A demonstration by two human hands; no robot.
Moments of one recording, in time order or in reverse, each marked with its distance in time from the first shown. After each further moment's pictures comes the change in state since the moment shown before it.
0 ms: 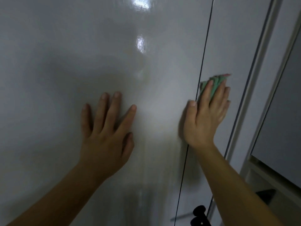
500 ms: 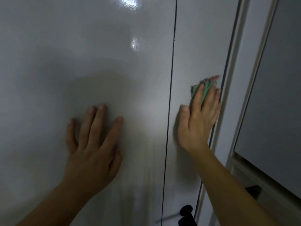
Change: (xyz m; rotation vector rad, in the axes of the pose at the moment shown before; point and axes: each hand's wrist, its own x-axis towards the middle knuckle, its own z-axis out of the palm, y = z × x) left_hand -0.013 0.046 0.006 -0.029 -0.041 0.019; right_hand -0.003 0.057 -0.011 -0.032 -0.031 -0.004
